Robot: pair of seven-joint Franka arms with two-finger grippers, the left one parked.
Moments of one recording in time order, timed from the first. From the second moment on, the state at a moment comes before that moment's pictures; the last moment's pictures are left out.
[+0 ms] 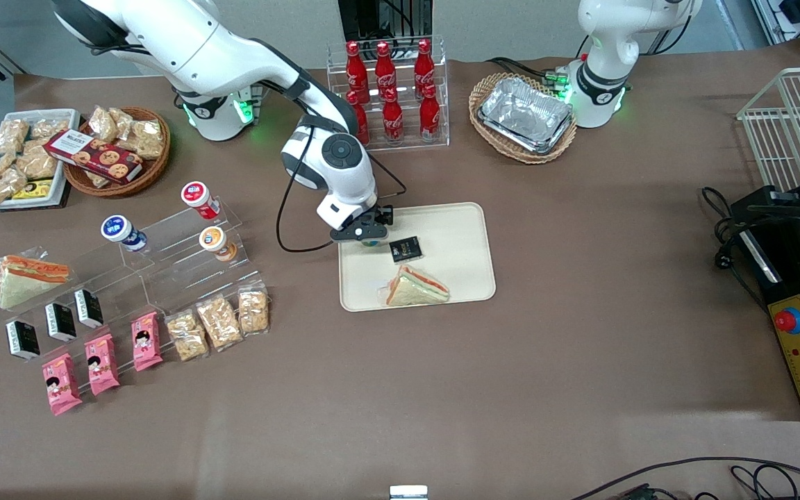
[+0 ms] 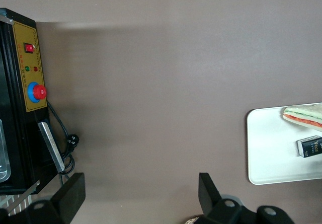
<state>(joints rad) 0.29 0.49 0.53 -2.09 -0.34 2.50 1.04</state>
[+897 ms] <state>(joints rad) 0.28 0.50 0.52 -2.07 -0.35 2.52 1.04</state>
